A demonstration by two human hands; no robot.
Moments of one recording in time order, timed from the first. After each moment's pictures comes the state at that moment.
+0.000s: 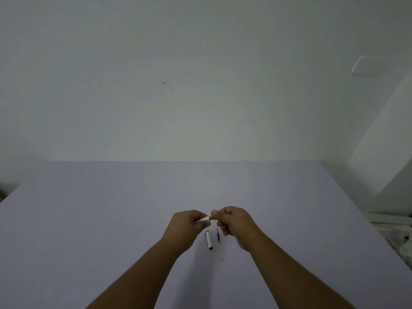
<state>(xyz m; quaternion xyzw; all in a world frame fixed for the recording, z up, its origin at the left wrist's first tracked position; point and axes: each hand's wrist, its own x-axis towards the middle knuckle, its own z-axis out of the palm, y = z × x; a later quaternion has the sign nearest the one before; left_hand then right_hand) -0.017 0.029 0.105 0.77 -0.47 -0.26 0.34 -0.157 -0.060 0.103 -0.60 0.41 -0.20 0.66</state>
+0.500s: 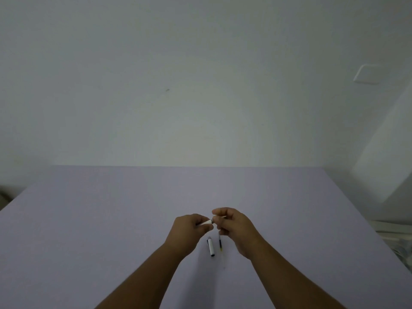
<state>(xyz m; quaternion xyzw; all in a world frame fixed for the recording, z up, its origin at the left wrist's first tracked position) -0.018 0.025 0.112 0.77 -0.47 -0.25 0.35 -0.154 -0.061 0.102 -0.58 0.38 -0.23 0.68</state>
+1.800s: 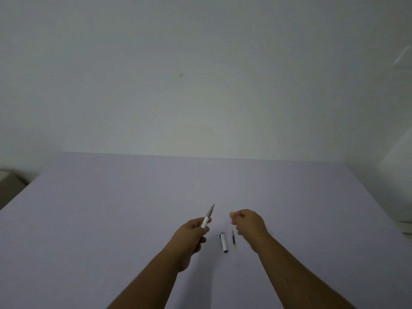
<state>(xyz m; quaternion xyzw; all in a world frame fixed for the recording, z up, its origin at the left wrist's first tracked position) -0.005 0.047 0.096 0.68 -0.18 -0.51 0.49 -0.129 -0.086 0.069 -0.66 0.55 -0.15 0.49</state>
